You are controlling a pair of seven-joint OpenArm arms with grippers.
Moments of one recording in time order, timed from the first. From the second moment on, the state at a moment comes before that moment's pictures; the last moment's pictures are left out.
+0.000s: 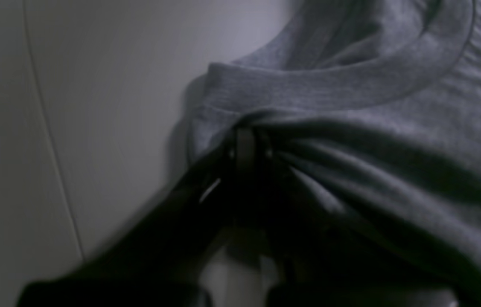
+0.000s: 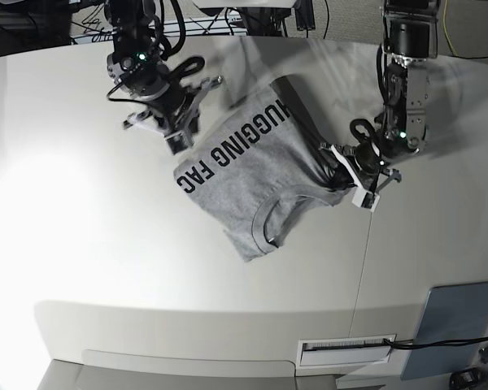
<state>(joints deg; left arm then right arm) -1.4 -12.7 -1.1 77.6 -19.3 -27.1 33.4 -19.9 5.2 -5.8 114.4 -1.6 13.4 -50.3</state>
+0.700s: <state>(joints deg) 20.7 -14.2 -1.1 97.4 -22.5 -18.2 30.8 6.3 7.1 -3.2 86.1 -2.8 7.6 -51.3</state>
